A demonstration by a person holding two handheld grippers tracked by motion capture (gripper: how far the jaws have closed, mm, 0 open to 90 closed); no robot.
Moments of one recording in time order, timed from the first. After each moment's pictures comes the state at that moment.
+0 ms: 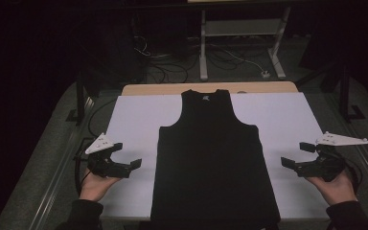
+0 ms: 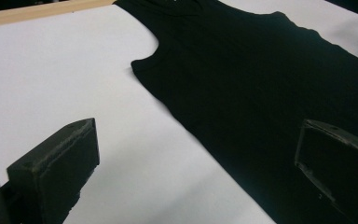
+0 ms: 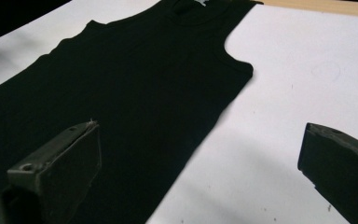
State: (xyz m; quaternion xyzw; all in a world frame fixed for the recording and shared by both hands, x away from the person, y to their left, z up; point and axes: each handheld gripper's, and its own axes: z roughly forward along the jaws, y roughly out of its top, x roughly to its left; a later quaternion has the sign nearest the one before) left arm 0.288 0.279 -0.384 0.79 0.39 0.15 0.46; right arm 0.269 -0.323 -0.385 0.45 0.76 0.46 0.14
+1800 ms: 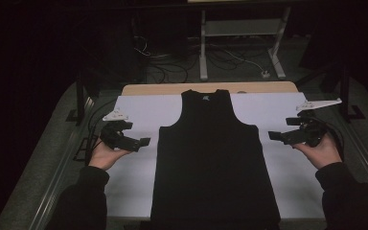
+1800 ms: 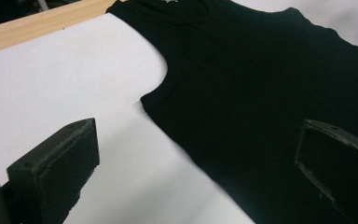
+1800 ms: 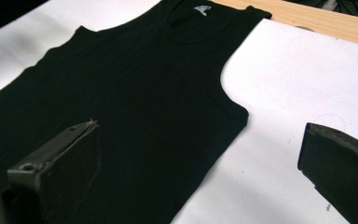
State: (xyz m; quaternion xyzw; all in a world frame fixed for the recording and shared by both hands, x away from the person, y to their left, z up) left arm 0.363 0.255 -0.362 0.82 0.37 0.12 0.42; right arm 0.351 -0.299 -0.352 0.44 0.79 0.41 0.11
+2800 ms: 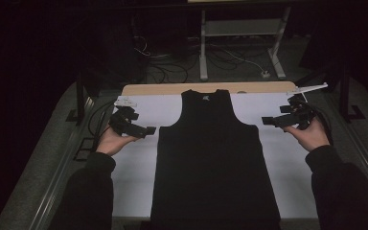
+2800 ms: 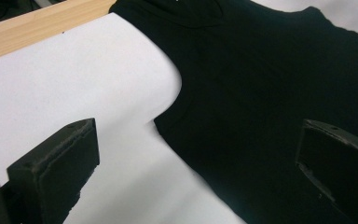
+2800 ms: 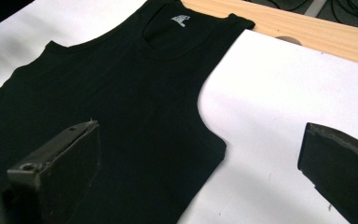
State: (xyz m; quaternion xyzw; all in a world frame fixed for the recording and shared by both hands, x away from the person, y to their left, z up) left arm 0.408 0.240 -0.361 0.84 0.37 0.11 0.39; right arm 0.404 -0.292 -0.352 0.46 0.79 0.40 0.11
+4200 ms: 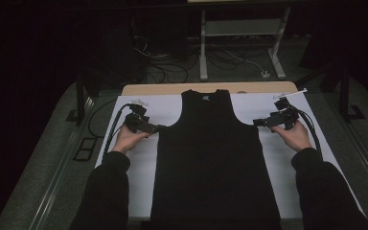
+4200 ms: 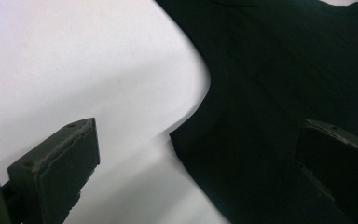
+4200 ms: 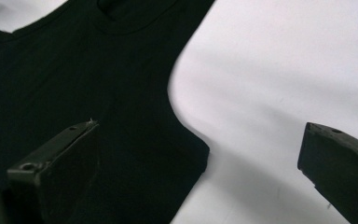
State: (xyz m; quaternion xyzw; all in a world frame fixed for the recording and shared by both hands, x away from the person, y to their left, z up) left arm 0.458 0.224 -0.423 0.82 0.42 0.05 0.39; right arm 0.449 -0.286 -0.415 0.50 0.78 0.37 0.06
